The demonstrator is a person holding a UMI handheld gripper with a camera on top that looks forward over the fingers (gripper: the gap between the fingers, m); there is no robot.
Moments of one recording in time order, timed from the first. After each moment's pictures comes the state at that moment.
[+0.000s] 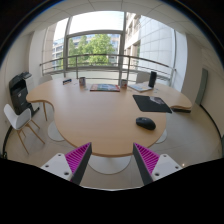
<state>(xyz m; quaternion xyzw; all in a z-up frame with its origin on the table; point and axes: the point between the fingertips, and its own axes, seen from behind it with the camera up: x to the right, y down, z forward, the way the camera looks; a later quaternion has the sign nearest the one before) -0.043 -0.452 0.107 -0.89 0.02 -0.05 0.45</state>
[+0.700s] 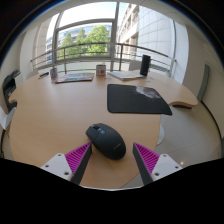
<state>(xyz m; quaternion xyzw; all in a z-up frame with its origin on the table) 0.185 -0.265 -0.014 -0.91 0.02 -0.05 0.42</state>
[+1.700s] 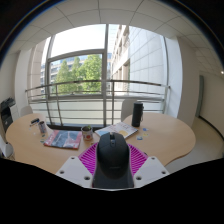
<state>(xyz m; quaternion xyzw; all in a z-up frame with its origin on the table) 0.259 -0.054 0.225 -0.82 0.05 -0.05 0.57</state>
